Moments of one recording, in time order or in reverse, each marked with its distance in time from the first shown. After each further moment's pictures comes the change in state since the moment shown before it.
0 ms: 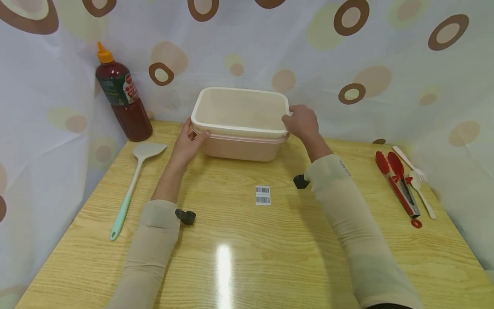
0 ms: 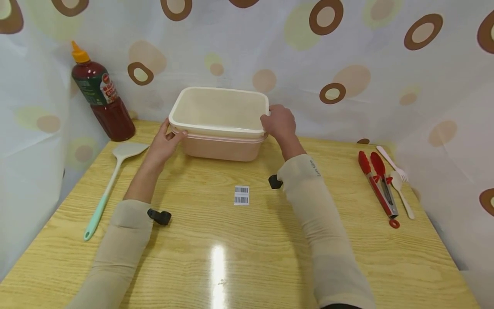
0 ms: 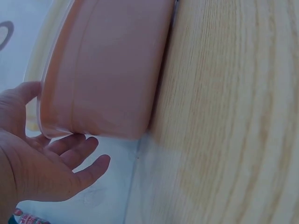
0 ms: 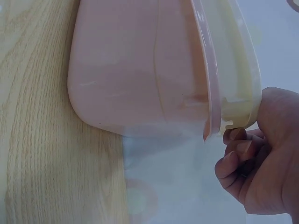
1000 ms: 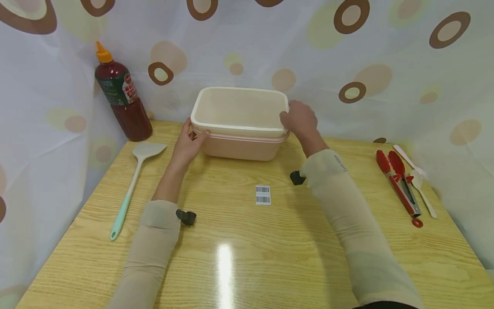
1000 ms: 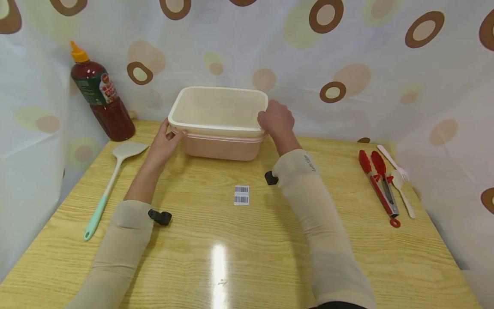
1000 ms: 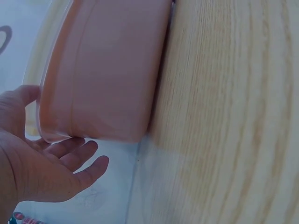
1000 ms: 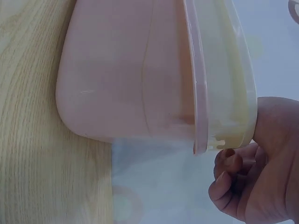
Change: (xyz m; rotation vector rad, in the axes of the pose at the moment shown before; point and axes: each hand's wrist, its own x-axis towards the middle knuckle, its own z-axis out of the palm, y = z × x) left_hand 0.001 -0.002 0.003 0.014 0.029 0.023; right_hand 0.001 -0.014 -0.004 -0.076 -0.041 0.075
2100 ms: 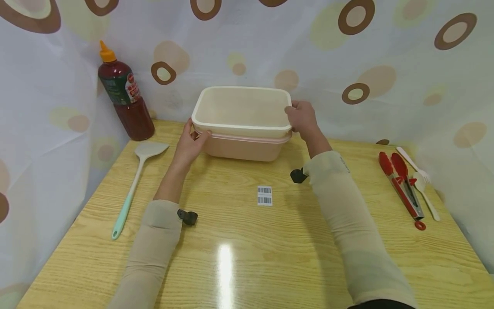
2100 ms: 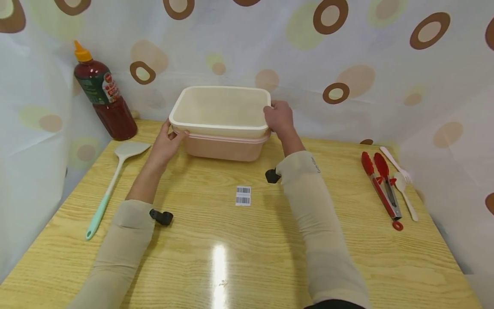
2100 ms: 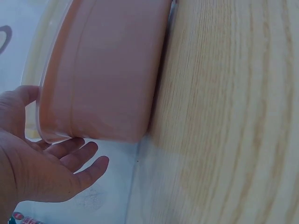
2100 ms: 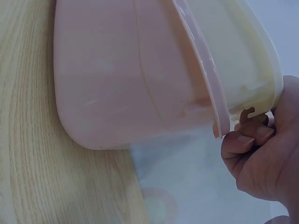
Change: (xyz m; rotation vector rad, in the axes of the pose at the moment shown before) left_hand 0.005 -0.008 0.001 -0.006 0.020 0.020; right_hand 0.020 0.012 0.011 0.642 0.001 0.005
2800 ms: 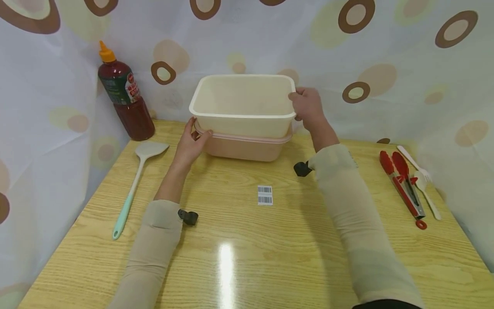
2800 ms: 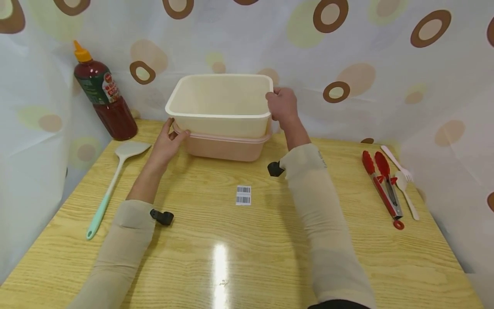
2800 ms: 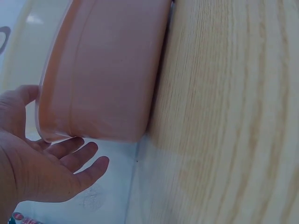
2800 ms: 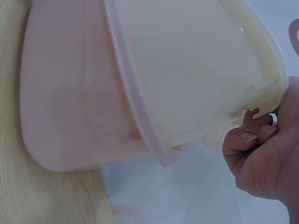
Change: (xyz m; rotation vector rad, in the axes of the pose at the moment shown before) left_hand -0.015 0.019 0.001 -0.008 -0.037 -0.007; right_hand 0.000 -0.026 -0.018 0.164 0.013 -0.035
